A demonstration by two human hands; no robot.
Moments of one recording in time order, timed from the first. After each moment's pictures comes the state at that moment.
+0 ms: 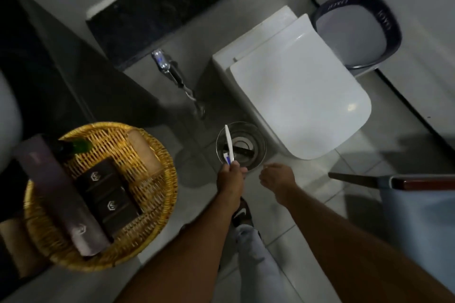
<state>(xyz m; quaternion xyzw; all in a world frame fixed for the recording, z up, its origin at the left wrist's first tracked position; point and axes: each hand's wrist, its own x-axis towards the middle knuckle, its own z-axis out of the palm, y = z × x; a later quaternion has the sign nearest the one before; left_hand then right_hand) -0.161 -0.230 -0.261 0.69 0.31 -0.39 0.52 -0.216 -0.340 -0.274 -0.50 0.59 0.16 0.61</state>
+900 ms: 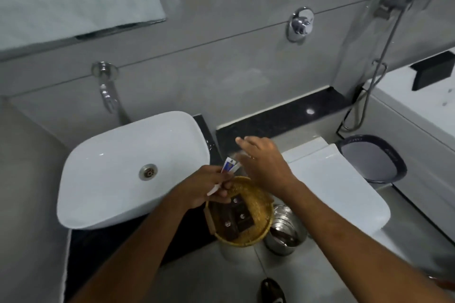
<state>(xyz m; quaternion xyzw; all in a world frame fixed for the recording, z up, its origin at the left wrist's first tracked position) -0.038 0.021 0.117 0.67 -0.01 -0.43 0.60 -0.082 -0.168 0.116 -0.97 -0.14 -0.17 0.04</state>
